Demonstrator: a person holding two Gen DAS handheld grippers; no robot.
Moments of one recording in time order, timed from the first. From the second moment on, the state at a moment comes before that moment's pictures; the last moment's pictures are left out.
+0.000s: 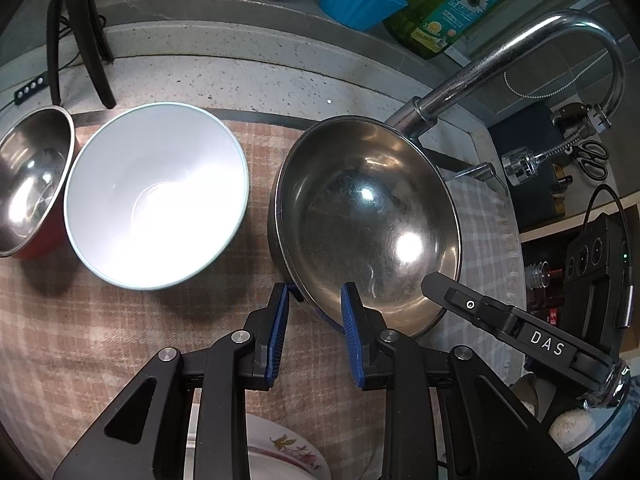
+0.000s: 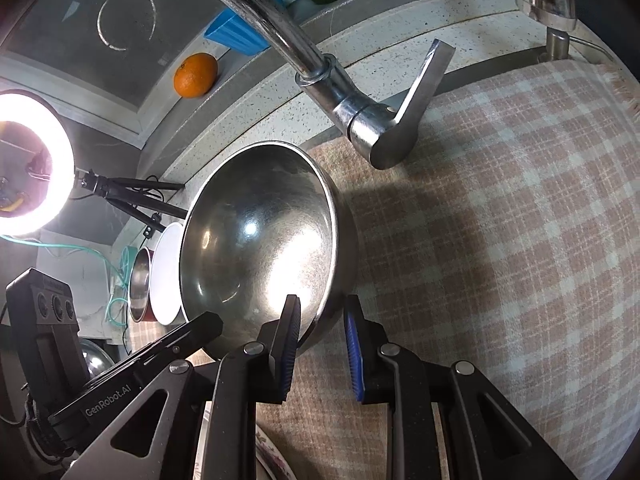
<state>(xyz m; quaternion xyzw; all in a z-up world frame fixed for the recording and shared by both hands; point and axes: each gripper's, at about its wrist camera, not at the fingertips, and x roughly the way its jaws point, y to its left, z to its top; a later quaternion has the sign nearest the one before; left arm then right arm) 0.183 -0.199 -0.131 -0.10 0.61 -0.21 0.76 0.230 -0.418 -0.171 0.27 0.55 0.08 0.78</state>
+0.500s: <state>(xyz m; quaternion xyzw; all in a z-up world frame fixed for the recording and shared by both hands) 0.161 -0.199 -0.129 -0.09 0.61 -0.23 0.75 0.197 -0.418 -0.170 0.27 0.55 0.08 0.78</state>
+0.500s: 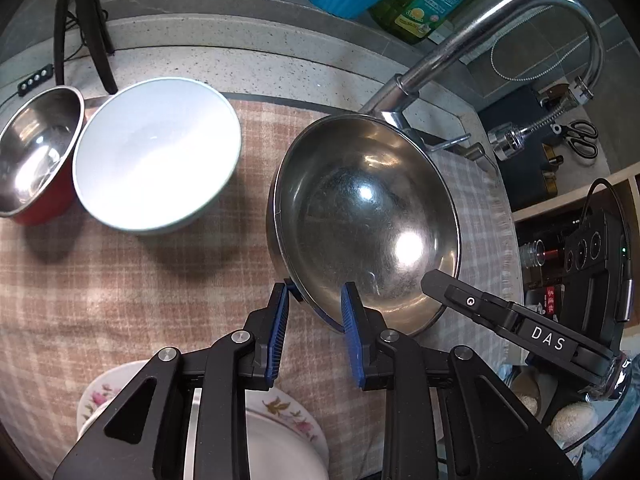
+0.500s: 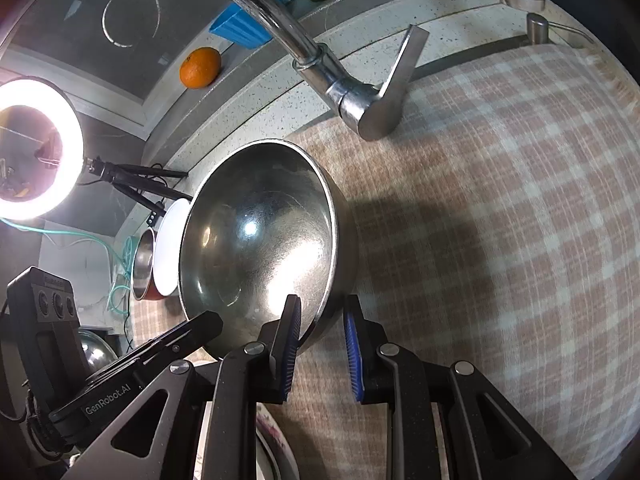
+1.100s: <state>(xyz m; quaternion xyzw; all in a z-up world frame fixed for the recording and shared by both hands) 0.129 -0.204 -0.129 -0.08 0.62 -0.24 0.74 0.160 -0.420 -0.178 0.28 0.56 0.07 0.77</state>
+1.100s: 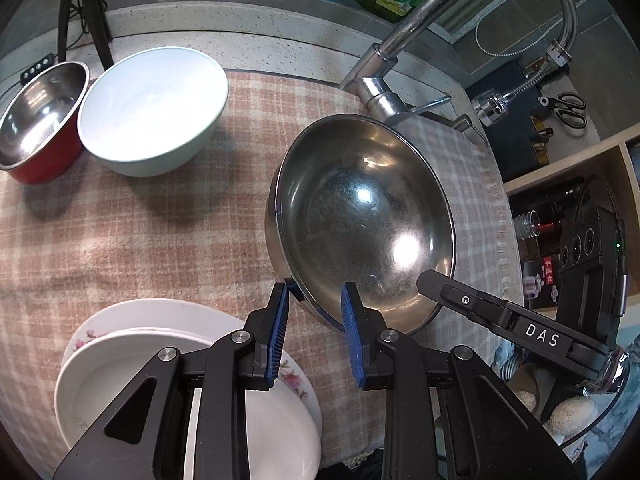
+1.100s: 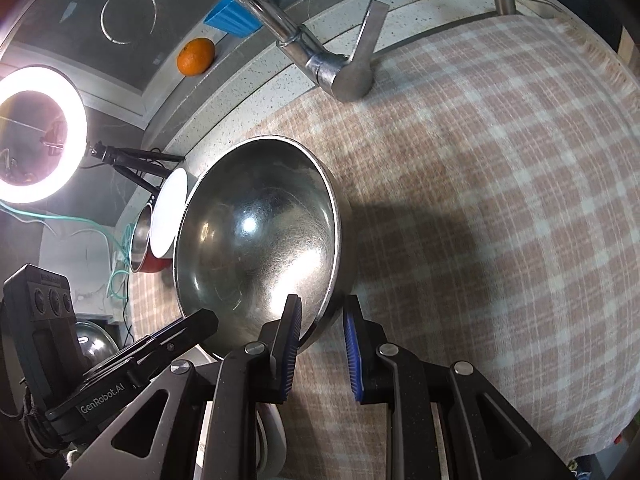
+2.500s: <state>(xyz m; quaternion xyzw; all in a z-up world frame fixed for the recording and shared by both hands) 0.120 -0.189 -0.124 -0.08 0.62 -0.25 0.74 0.136 -0.428 -0.169 0.27 0.56 0.06 0.78</state>
